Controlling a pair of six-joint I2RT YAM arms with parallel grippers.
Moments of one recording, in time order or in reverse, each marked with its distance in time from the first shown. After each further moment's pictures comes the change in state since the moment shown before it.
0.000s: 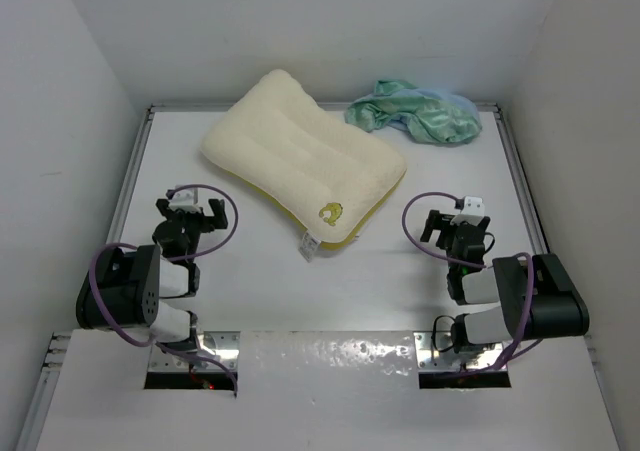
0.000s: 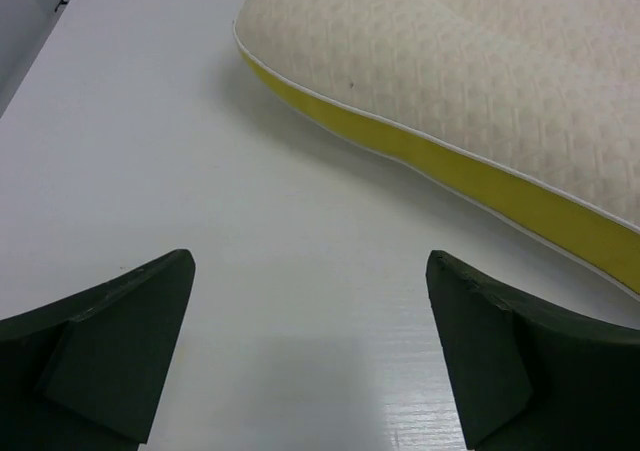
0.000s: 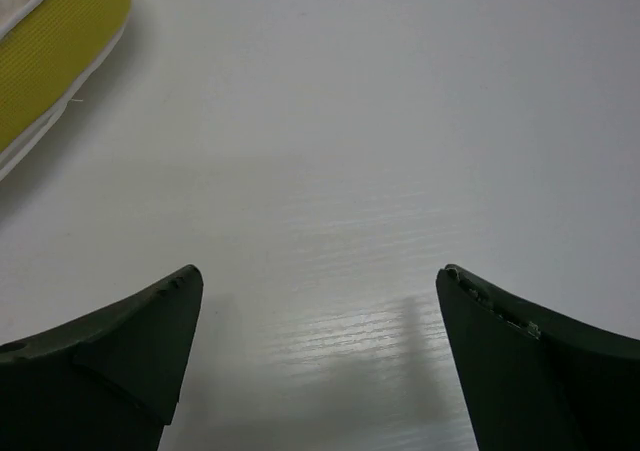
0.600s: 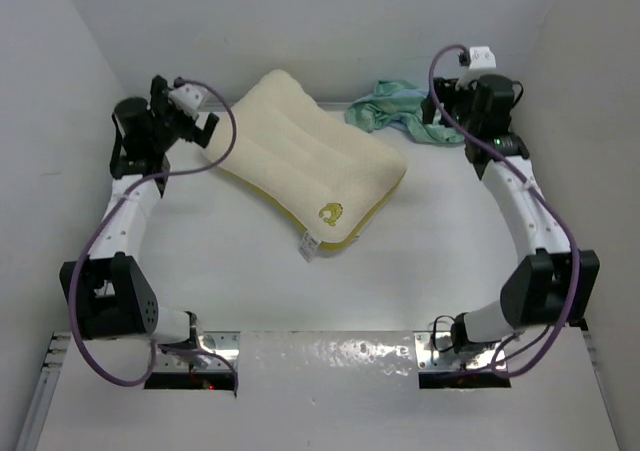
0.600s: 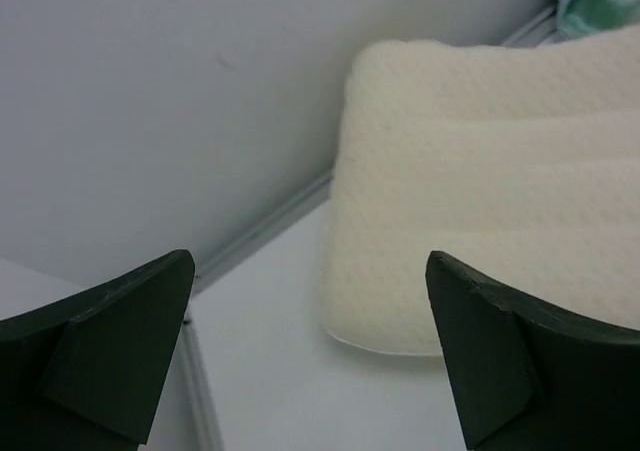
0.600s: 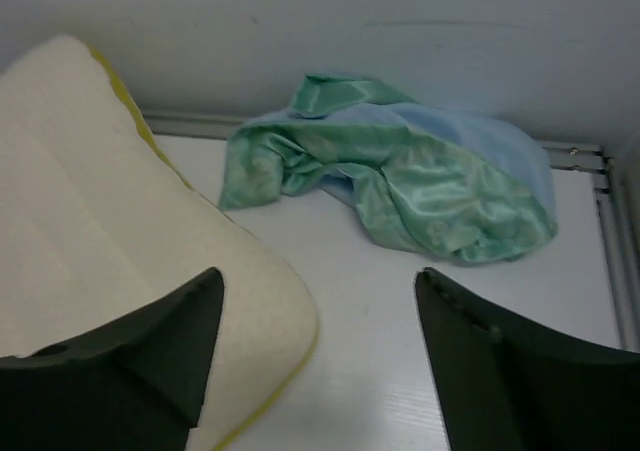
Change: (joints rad) left arm 0.029 -0.067 0.942 -1.065 0.388 0.530; right arm 0.001 0.023 1.212 -1.133 -0.243 -0.072
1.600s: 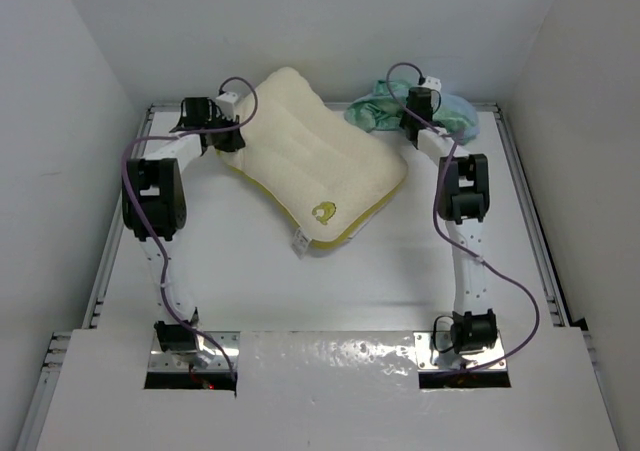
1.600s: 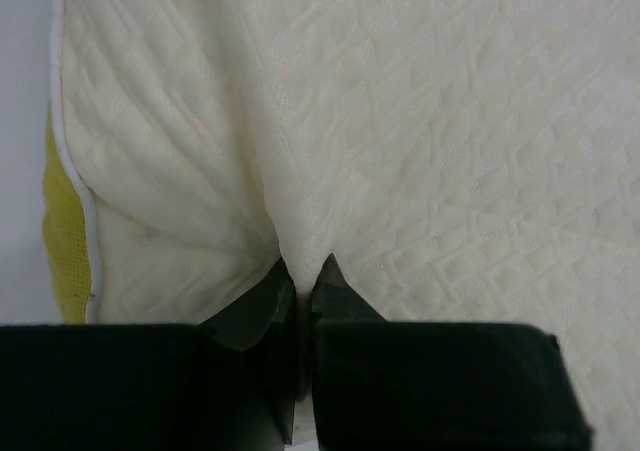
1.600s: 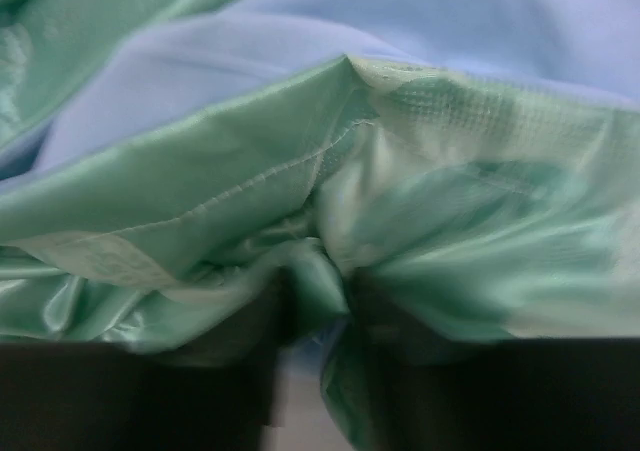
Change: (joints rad) left arm -0.092 0.802 0.579 -0.370 -0.072 -0.290; right arm 0.039 1.196 0.867 0.094 0.350 0.253
